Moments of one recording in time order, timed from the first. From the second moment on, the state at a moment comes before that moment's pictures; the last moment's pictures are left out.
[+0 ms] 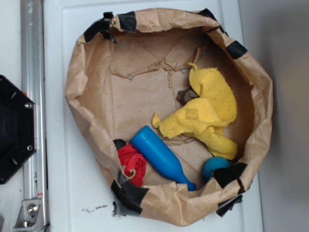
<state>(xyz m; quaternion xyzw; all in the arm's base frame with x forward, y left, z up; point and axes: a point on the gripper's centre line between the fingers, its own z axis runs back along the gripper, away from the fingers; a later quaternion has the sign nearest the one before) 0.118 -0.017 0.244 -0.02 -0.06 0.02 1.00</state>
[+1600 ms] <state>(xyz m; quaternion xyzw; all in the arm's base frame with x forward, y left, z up) 0.287 -0.019 0.060 -0.07 -0.06 0.31 0.95</state>
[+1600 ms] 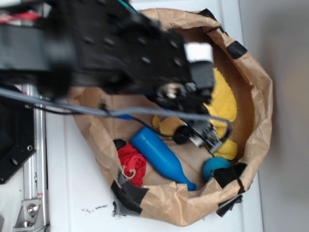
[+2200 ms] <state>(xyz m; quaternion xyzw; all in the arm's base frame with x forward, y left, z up) 0.317 -0.042 0.030 -0.13 -0.12 0.17 0.97</state>
